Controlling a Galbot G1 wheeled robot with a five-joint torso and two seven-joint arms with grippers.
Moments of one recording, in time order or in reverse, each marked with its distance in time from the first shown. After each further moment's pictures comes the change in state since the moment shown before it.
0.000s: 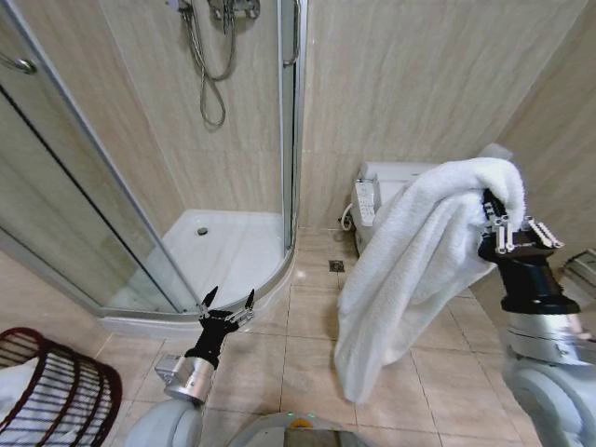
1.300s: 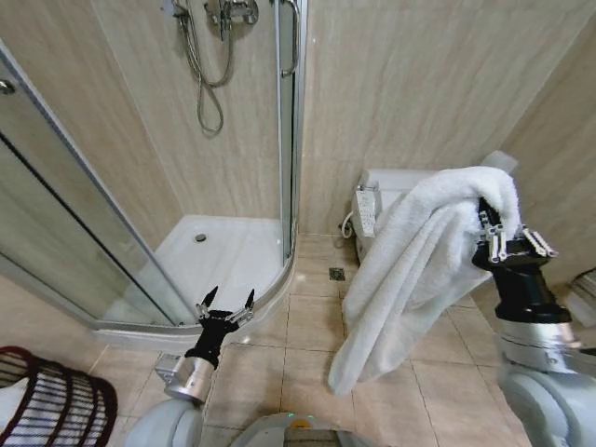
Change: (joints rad) left arm 0.000 0.000 0.000 0.000 0.000 0.000 0.000; right arm -0.035 0.045 -0.022 -0.005 -0.088 0.068 -0.022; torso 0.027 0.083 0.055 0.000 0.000
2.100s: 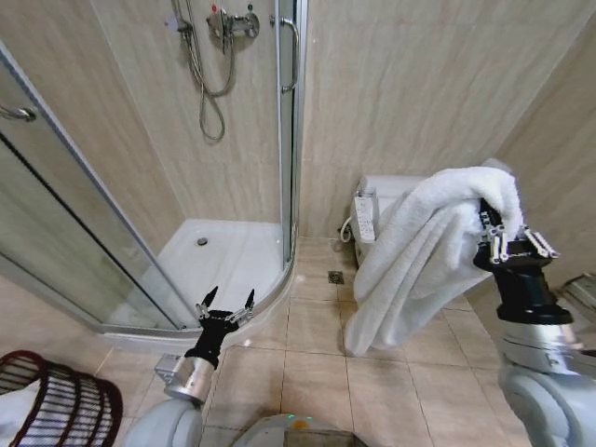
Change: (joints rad) left arm 0.000 0.000 0.000 0.000 0.000 0.000 0.000; right arm -0.002 0.000 0.003 0.000 -0.005 0.003 -0.002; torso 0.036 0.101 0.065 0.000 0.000
